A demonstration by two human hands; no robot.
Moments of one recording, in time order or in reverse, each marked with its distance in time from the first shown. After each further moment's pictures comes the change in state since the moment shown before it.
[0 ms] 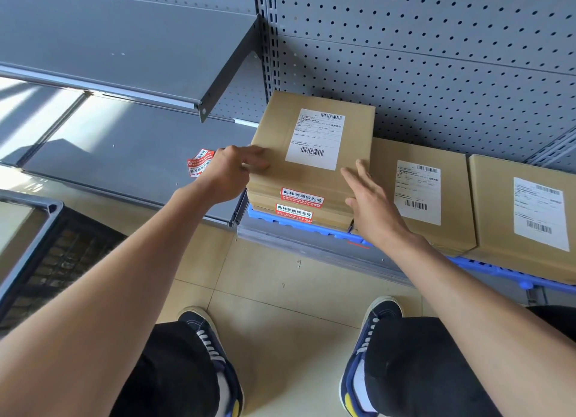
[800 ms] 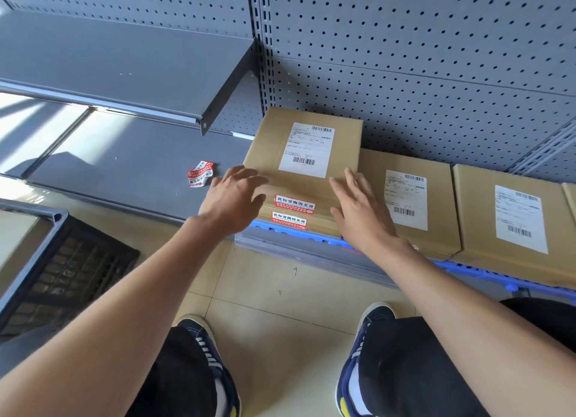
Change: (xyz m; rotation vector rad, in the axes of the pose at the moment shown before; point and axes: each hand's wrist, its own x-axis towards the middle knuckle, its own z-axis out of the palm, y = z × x) left_hand -0.039 0.018 0.012 0.275 0.020 0.105; right_hand -0.007 -0.014 -0.011 -0.321 -0.016 -0.013
